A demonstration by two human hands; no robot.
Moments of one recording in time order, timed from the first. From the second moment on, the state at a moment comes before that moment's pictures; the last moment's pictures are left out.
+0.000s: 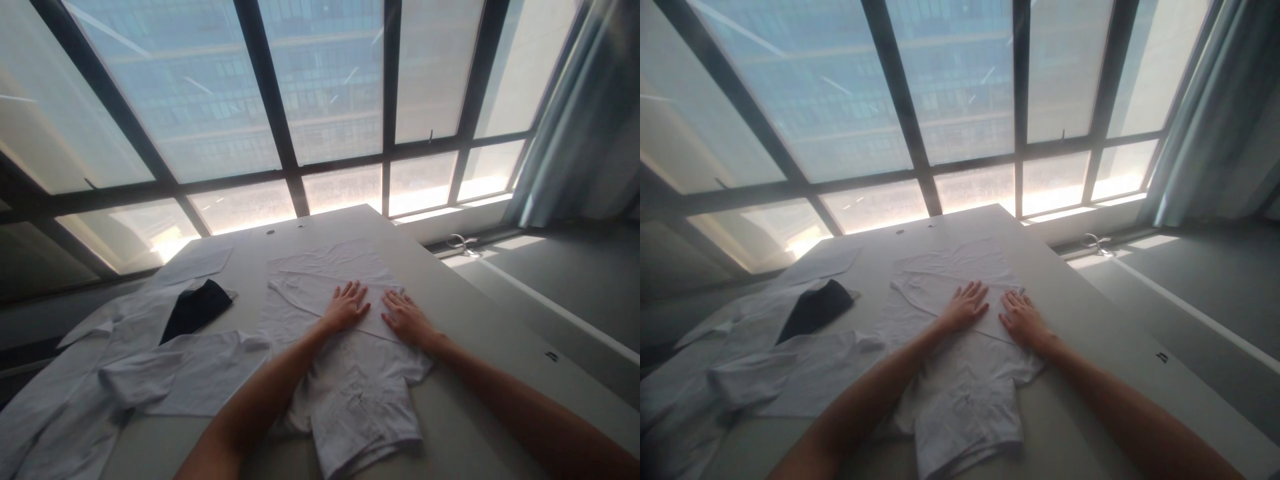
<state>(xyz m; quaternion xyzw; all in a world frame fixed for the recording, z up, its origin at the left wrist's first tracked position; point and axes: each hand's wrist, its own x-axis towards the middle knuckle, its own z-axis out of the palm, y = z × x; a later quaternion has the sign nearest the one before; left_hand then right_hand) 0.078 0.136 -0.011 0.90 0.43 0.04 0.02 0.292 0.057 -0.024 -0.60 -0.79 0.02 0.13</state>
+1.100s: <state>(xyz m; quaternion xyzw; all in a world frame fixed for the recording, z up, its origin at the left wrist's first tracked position) 0.077 0.136 -0.008 0.91 0.42 0.06 0.03 0.296 0.068 -0.022 -0.69 -0.72 0.04 0.11</state>
